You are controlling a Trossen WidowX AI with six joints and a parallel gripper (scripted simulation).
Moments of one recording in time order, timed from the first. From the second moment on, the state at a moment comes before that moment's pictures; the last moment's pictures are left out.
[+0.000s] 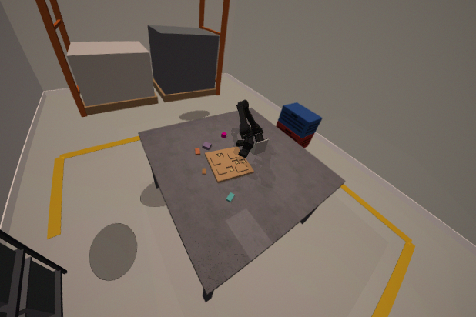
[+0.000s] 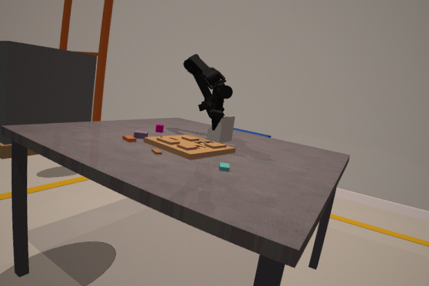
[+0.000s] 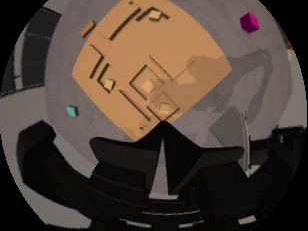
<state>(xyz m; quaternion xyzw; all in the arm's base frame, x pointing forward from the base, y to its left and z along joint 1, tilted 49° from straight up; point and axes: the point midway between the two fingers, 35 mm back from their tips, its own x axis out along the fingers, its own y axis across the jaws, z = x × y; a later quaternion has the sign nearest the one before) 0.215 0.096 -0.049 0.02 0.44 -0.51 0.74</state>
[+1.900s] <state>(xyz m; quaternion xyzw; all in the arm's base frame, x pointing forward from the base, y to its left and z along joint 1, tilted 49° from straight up) 0.218 0.057 -0.081 -0.47 0.67 -0.10 0.57</state>
